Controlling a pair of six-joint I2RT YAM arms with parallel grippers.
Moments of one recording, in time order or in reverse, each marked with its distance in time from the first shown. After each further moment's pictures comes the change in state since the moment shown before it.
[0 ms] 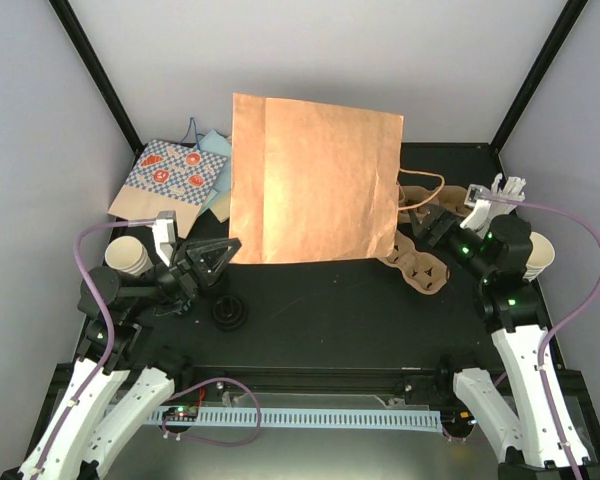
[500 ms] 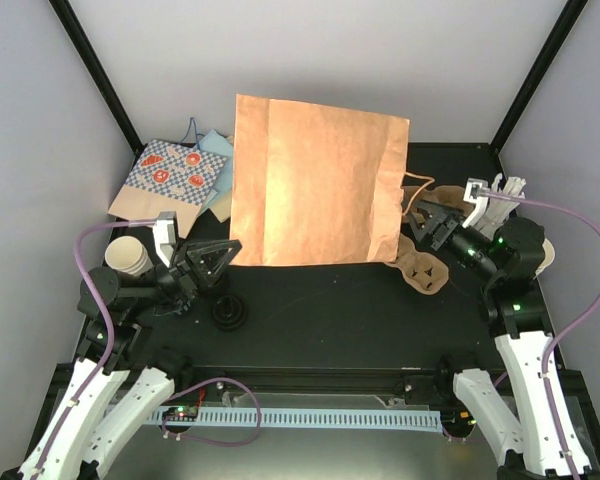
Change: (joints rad) left arm 0.000 -0.001 0.000 0.007 0.022 -0.008; right arm -0.005 -0.020 0.039 0.115 -0.198 0.031
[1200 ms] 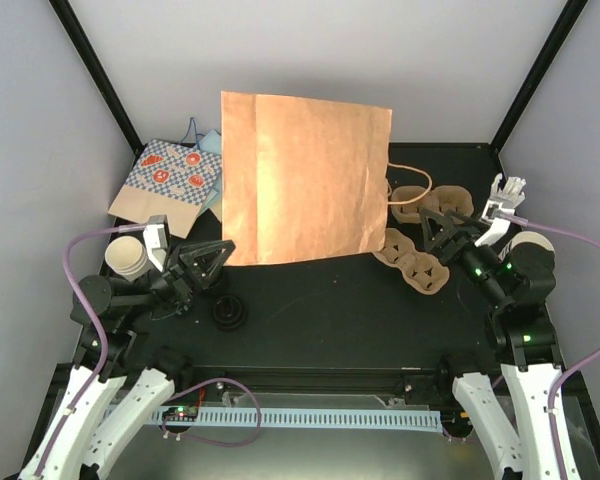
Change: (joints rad) left arm 0.000 -0.040 0.002 -0.011 -0.042 0.010; right arm 0.000 -0.153 -0.010 -0.137 0.223 -0.141
